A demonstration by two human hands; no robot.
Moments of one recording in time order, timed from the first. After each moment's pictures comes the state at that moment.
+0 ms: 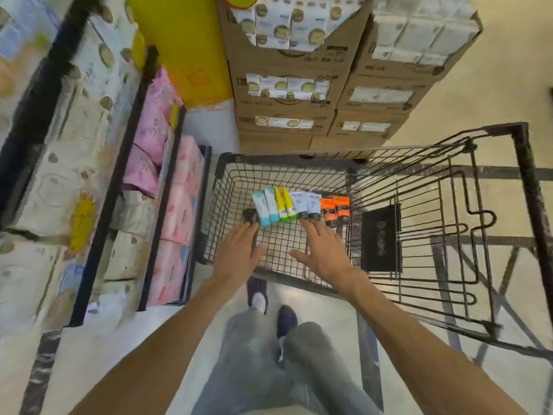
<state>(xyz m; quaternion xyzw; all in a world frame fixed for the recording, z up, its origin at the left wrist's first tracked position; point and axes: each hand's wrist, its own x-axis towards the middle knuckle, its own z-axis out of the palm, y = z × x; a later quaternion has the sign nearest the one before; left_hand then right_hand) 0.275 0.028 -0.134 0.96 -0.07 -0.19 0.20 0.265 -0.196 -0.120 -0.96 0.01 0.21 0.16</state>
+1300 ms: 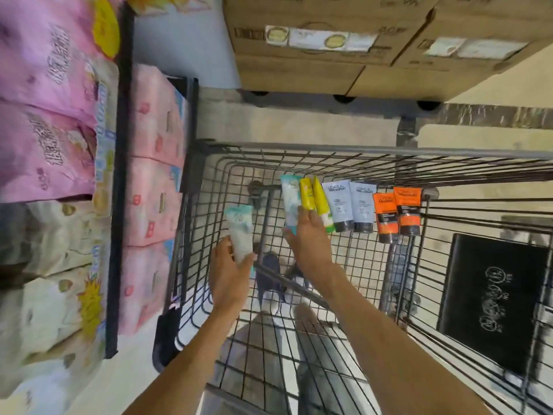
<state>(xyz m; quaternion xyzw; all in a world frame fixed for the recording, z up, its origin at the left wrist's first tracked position) 0.395 0.047 -0.401 0.84 0.30 -0.22 0.40 0.449 -0.126 -0.414 -0.92 0.10 0.29 0.25</state>
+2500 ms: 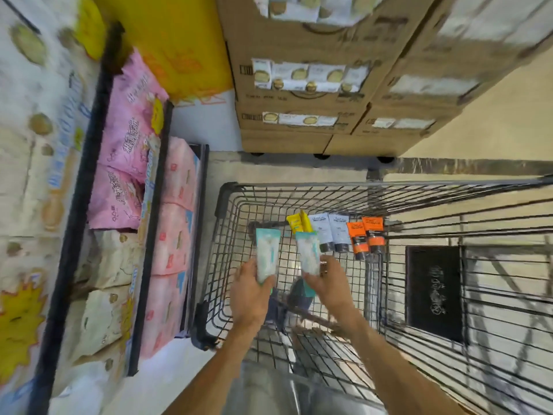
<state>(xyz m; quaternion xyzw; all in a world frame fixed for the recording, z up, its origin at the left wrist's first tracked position) 0.380 0.027 -0.274 0.86 0.19 -0.20 0.42 0.372 -0.165 -0.305 -0.79 0.30 0.22 0.49</state>
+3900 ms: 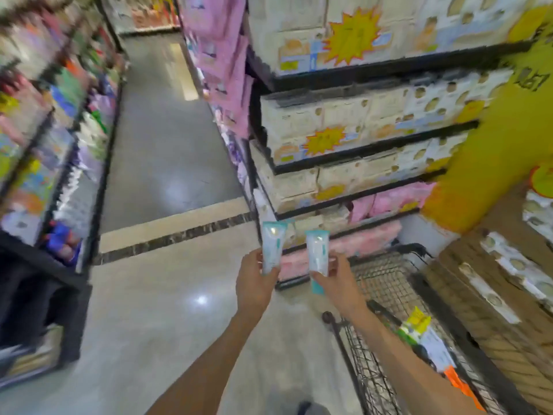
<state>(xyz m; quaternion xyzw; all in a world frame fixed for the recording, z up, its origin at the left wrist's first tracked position) -0.040 0.033 -0.011 0.66 0.55 0.31 0.41 0.145 -0.061 -0.018 -0.77 -0.33 0.30 0.46</state>
